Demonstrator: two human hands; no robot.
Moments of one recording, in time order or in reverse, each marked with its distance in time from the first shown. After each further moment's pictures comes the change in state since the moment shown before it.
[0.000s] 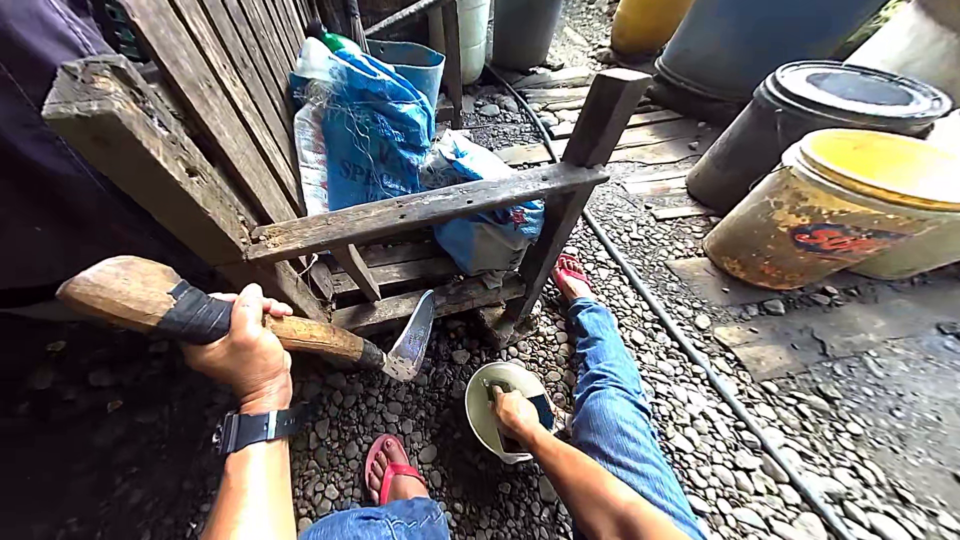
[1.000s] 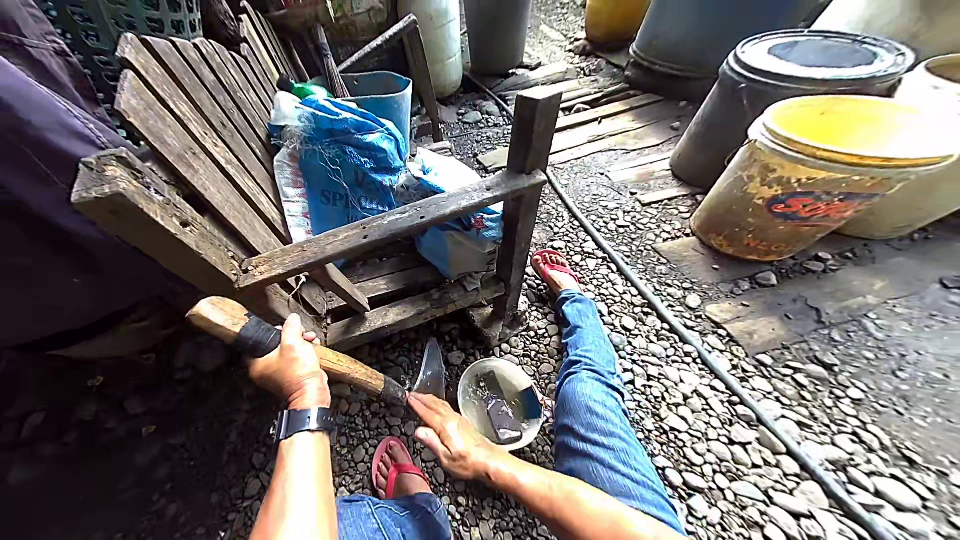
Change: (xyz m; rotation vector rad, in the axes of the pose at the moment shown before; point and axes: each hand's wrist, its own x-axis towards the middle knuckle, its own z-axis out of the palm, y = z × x) left_hand -0.052 0.016 0.032 0.321 0.143 -0.418; right_hand -0.106 -0.042 0.005 0.479 0.252 -1.126
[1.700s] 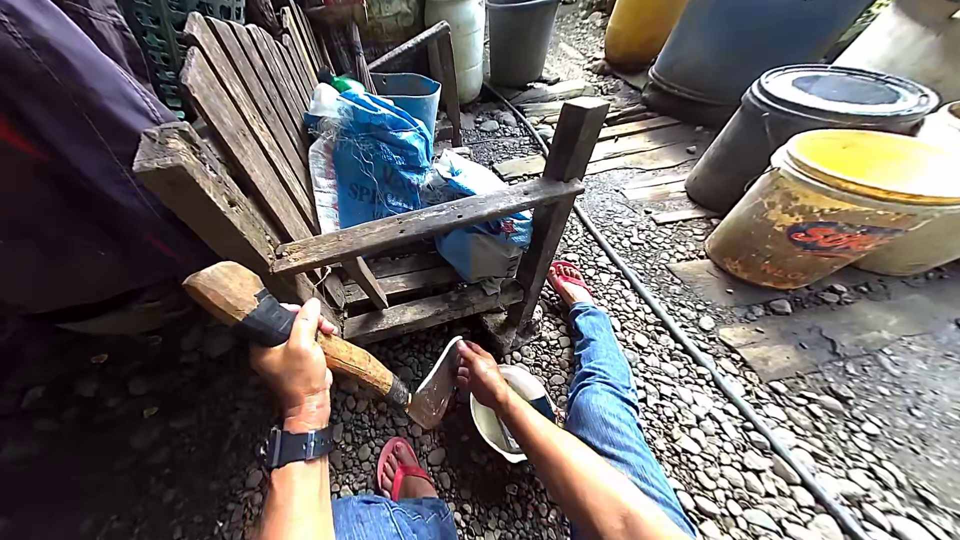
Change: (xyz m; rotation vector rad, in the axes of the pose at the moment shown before) left_hand 0.008 0.022 -0.027 -0.248 -0.287 0.250; right_hand 0.075 0.024 -0.038 0.833 0.552 0.738
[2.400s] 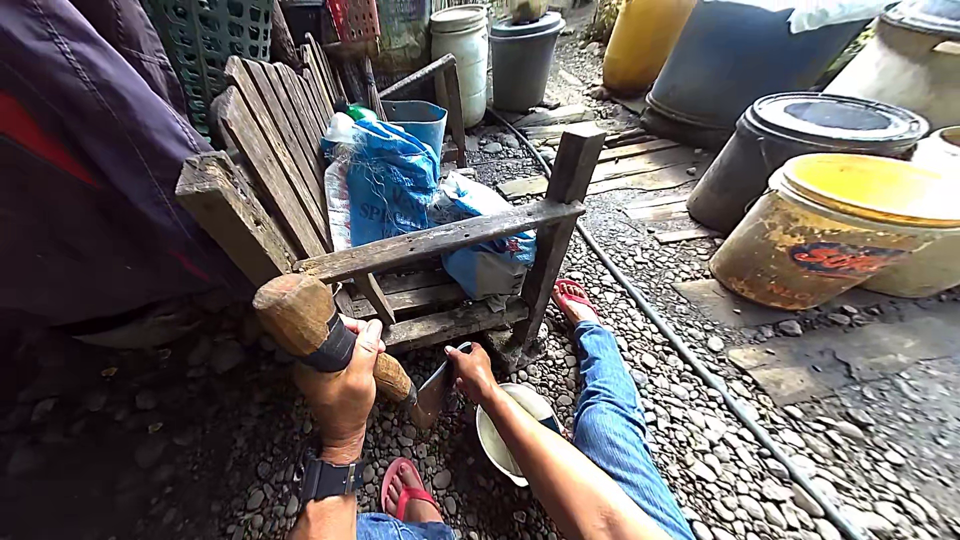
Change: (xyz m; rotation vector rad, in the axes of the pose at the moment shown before) left_hand -0.030 0.022 0.014 -0.137 -0.272 0.267; right_hand 0.008 -0.039 0.031 -0.313 0.176 0.022
